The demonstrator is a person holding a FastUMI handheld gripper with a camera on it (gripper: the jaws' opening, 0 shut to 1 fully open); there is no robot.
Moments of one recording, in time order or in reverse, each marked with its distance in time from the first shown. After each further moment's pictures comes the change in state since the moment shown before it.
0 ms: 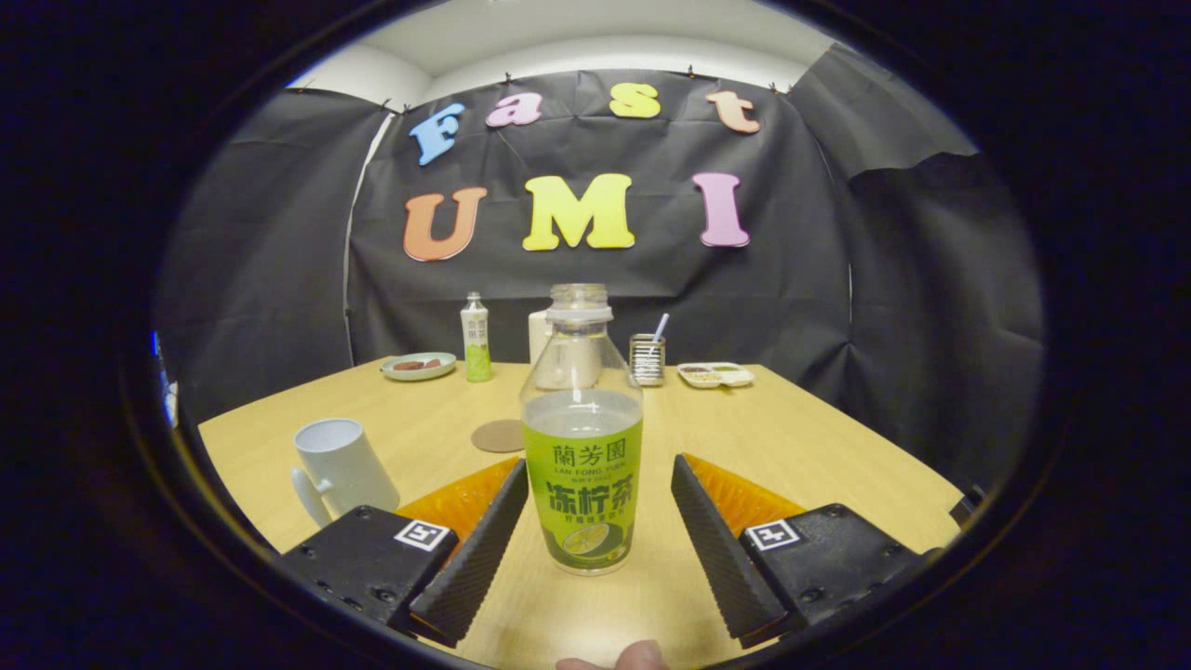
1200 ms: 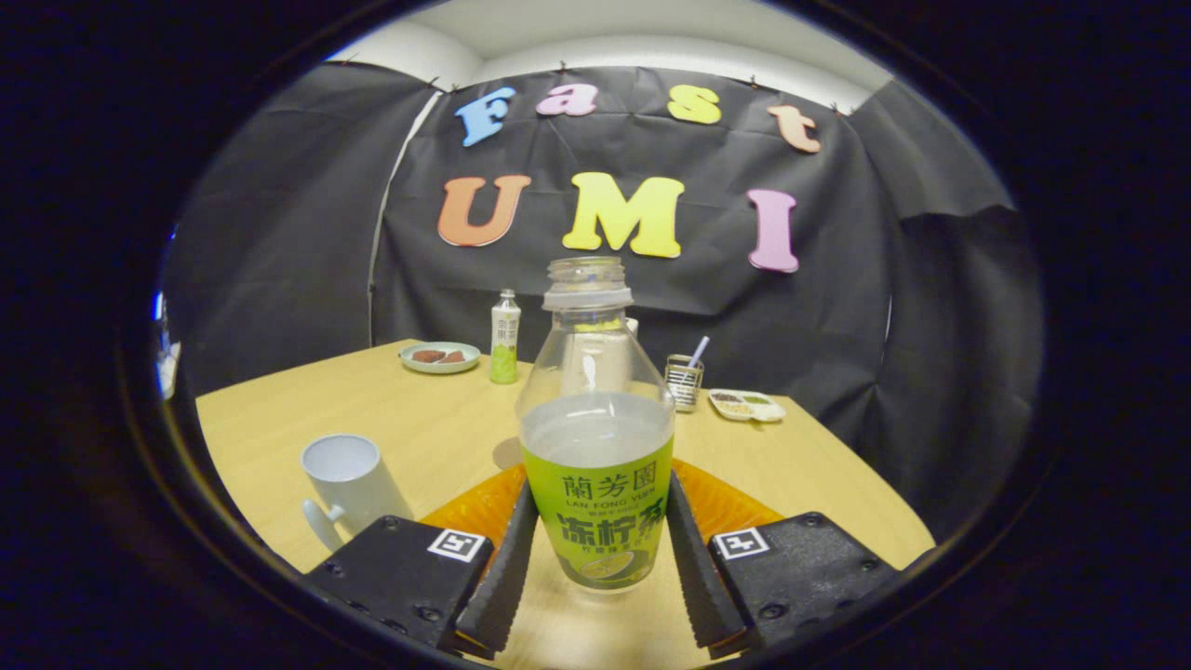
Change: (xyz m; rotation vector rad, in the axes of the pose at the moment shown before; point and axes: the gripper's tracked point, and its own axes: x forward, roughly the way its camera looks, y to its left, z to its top) arm 0.025 0.040 0.052 -0.213 0.007 0.041
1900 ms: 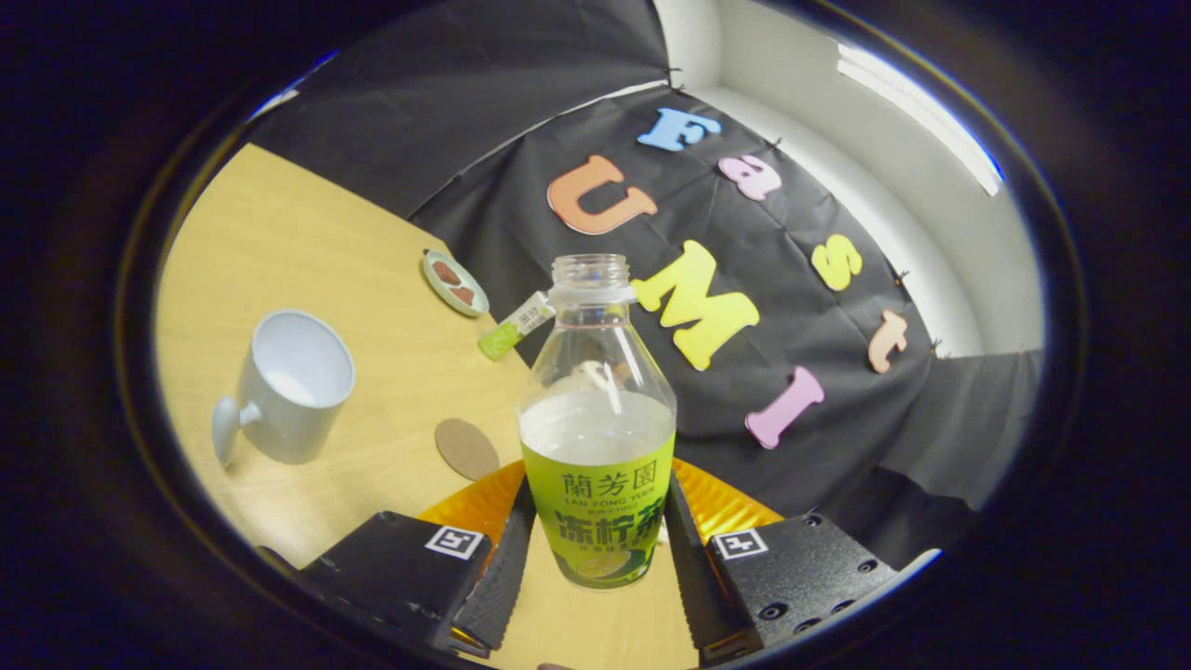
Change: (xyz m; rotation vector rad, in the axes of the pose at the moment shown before) arm 0.014 0.020 0.050 -0.760 -0.113 -0.202
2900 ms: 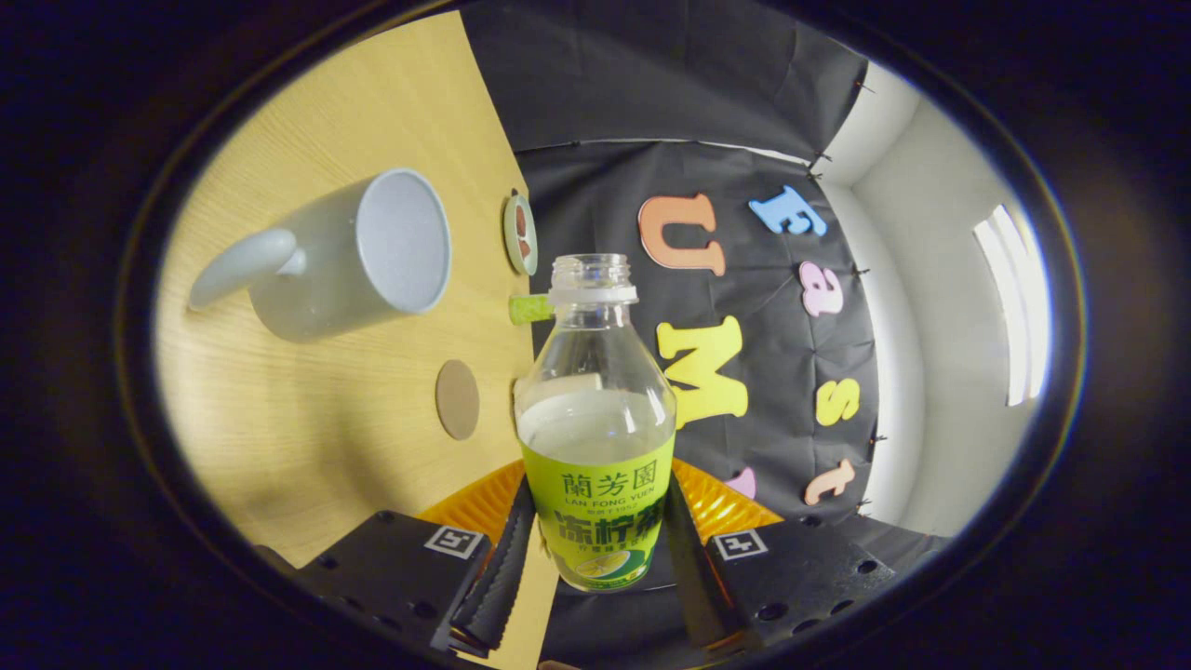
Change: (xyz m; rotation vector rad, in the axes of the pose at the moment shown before) arm -0.013 0.021 0.008 -0.504 -0.037 -0.113
